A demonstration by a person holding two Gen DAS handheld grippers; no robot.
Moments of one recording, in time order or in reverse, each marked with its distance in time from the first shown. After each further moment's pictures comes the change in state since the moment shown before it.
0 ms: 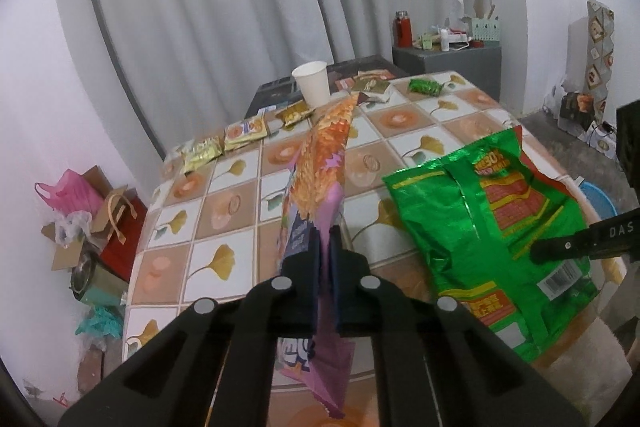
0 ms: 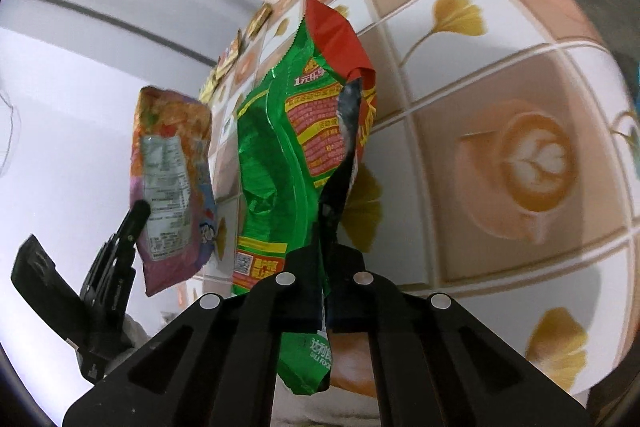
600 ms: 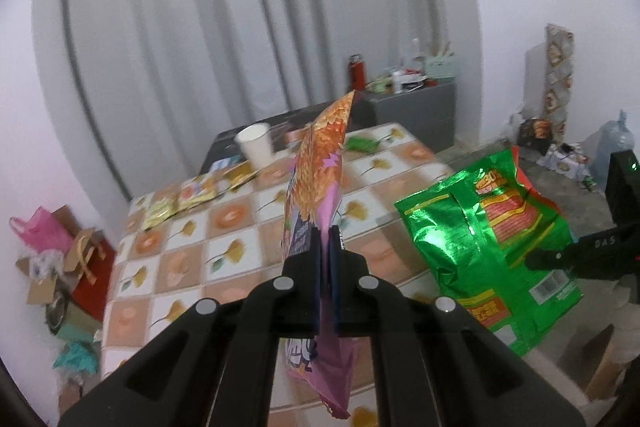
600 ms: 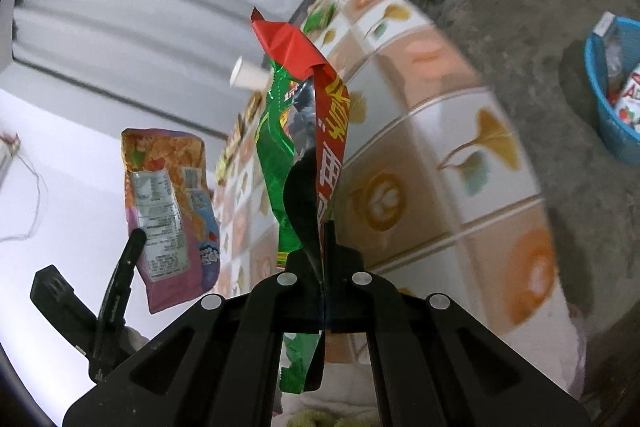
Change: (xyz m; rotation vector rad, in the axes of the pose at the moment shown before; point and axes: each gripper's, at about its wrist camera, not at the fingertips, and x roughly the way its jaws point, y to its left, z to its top) left arm -0.048 -0.057 0.053 0.033 -0.142 -0.150; right arm -0.092 -0.056 -0.026 0.144 -0.230 0.095
